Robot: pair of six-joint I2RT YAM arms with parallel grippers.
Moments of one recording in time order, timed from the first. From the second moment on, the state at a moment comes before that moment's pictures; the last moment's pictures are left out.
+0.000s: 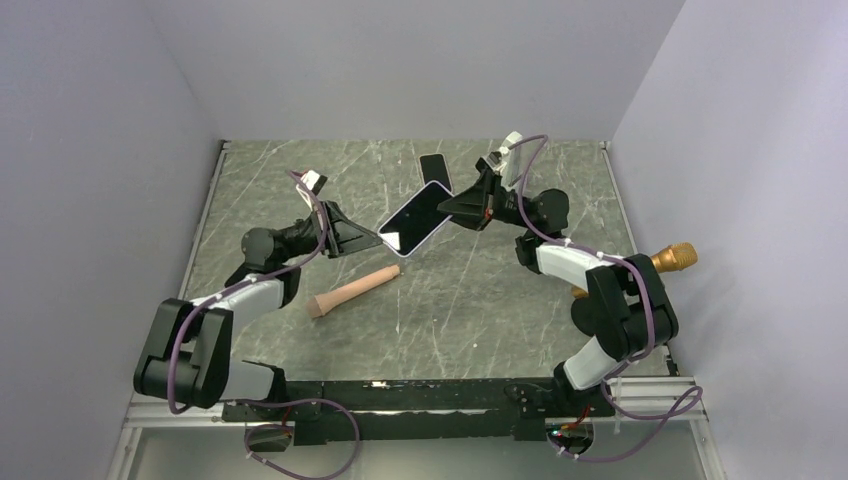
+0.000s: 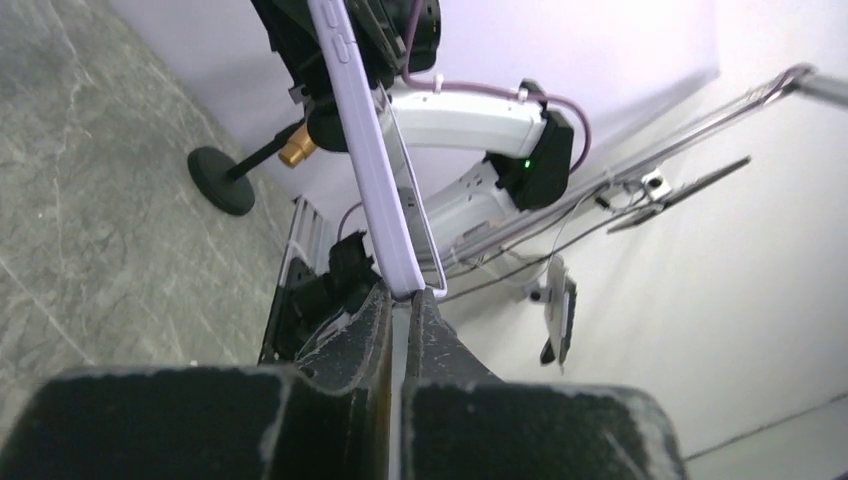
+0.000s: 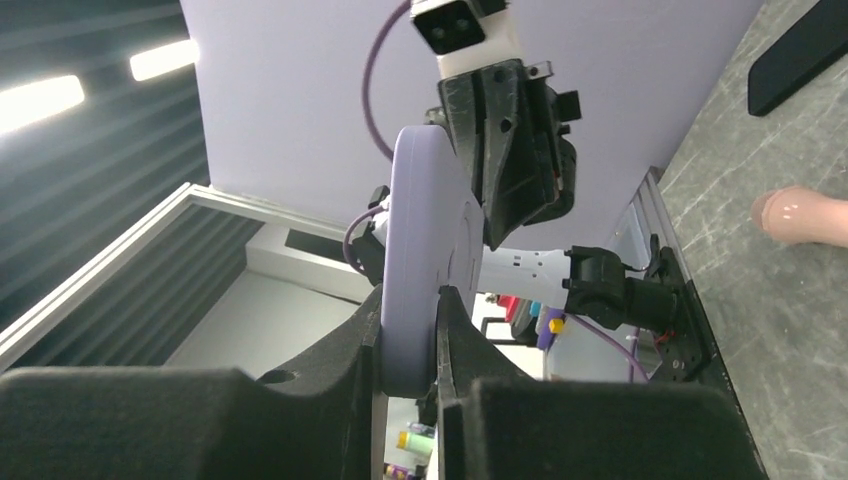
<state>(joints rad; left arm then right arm) -0.22 1.34 0.53 1.36 1.13 -1.53 0.33 1.58 0.78 1.32 -1.05 1.90</state>
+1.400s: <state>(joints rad) -0.57 0.85 0.46 0.66 0.40 -1.04 0.33 1.40 0.81 0.87 -0.83 1.64</state>
